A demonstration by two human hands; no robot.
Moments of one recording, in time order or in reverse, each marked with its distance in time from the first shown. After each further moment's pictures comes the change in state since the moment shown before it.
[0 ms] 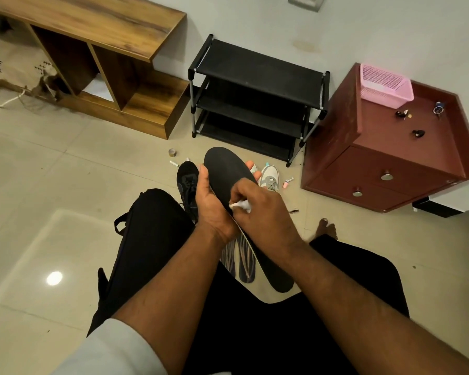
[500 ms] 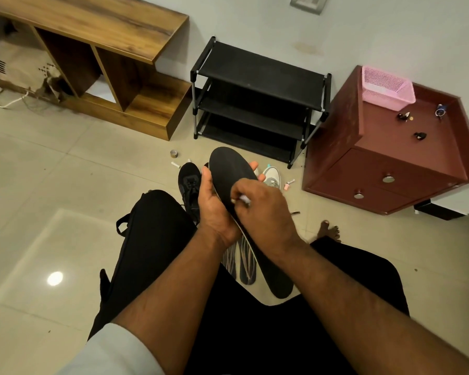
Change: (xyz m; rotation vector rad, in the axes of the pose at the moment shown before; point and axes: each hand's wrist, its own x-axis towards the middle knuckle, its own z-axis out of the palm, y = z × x) left_hand -0.004 0.000 0.001 0.012 -0.077 -0.007; right_hand 0.009 -0.006 0.002 -0.060 0.066 0.003
